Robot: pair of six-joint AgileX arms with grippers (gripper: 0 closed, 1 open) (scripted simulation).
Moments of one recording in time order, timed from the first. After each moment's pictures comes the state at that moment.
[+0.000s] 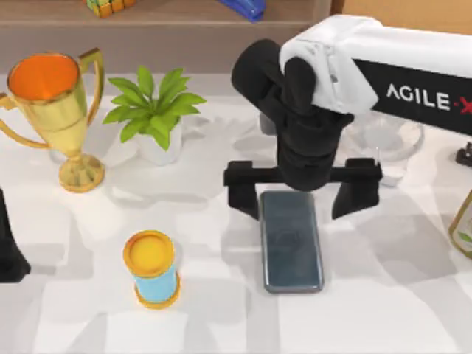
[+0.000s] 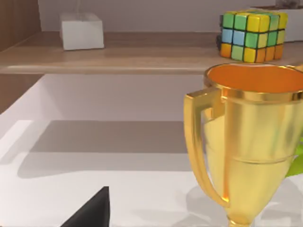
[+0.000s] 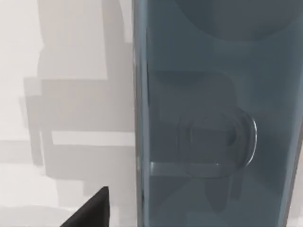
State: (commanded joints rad) left arm 0.00 0.00 0.00 0.00 0.00 0.00; right arm 0.69 2.11 1.67 -1.10 0.02 0.68
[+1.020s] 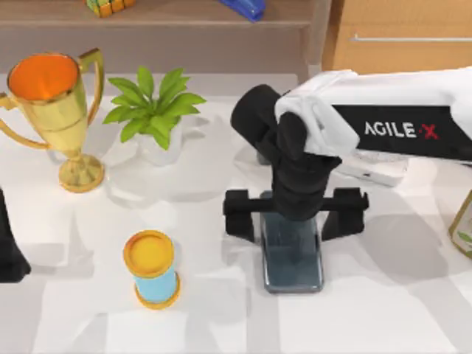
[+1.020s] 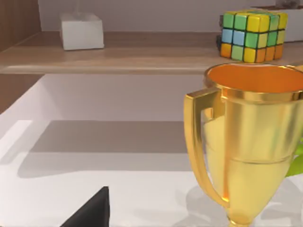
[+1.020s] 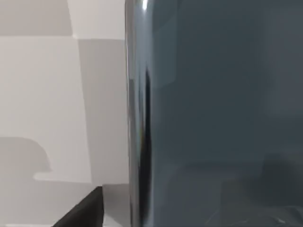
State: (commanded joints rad) left arm 0.00 0.00 0.00 0.00 0.00 0.00; right arm 0.69 2.22 1.51 -0.84 0.02 0.68
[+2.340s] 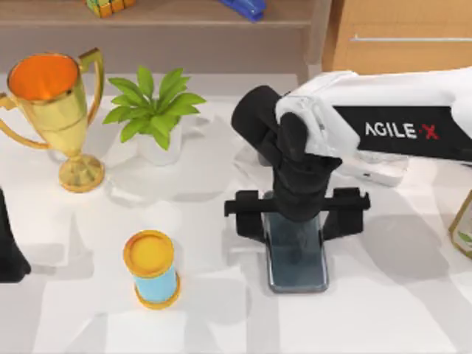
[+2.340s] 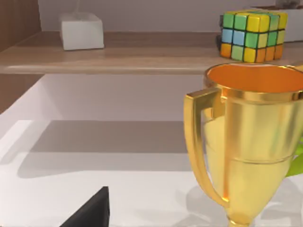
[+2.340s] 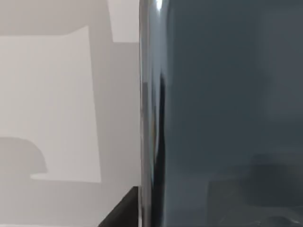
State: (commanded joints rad) left arm 0.00 0.00 0.00 0.00 0.00 0.00; right arm 0.68 2.18 1.52 -0.87 0.04 0.67
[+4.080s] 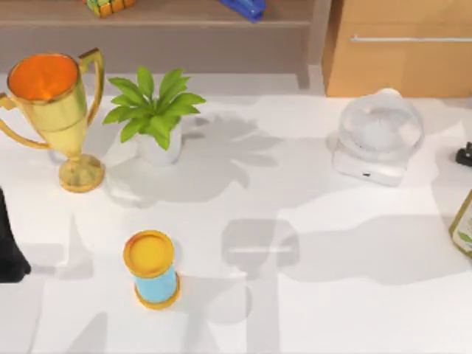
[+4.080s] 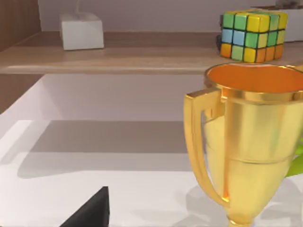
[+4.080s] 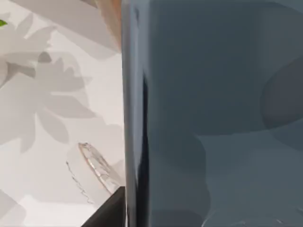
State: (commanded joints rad) left arm 0.00 0.00 0.00 0.00 0.00 0.00; right arm -0.17 1.78 1.81 -1.02 -0.62 -0.45
